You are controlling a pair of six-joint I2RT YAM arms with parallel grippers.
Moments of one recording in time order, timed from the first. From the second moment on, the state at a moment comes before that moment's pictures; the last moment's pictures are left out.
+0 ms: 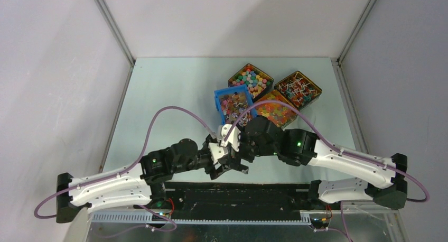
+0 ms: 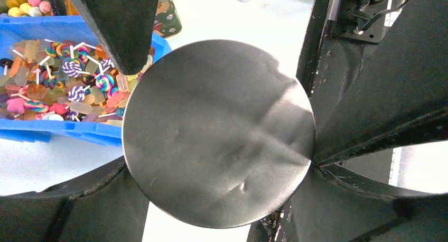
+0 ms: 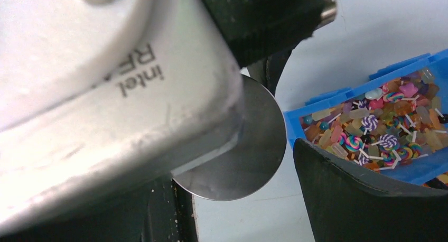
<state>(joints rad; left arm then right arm) -1.19 0.77 0.63 -0.24 0.01 0.12 1.21 1.18 1.17 -0.61 -0.11 -0.22</state>
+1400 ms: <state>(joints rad) -1.19 0.80 0.68 -0.36 0.44 0.29 1.06 1.15 1.17 -0.80 -0.76 -0.65</state>
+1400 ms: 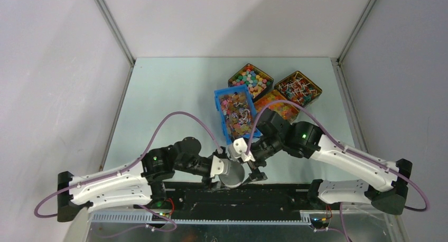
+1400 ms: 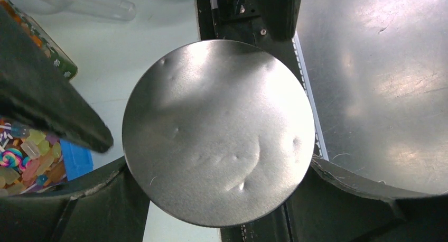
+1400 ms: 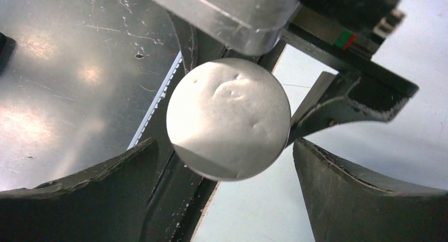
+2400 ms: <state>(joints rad) -1.20 0.75 0.65 -0.31 0.31 0.20 1.11 1.16 1.16 -0.73 -0.61 -0.54</state>
